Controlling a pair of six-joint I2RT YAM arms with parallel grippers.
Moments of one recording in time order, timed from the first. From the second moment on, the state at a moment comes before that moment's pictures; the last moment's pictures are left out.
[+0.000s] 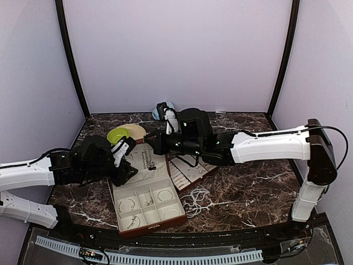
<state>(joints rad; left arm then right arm) -0.89 1.03 0.67 -0.33 -0.15 -0.10 1.10 1.79 1.34 0.21 0.00 0.53</state>
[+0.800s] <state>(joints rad) -0.89 1.10 0.74 -0.51 -0.23 -0.21 1.11 1.79 1.34 0.24 -0.01 0.53</state>
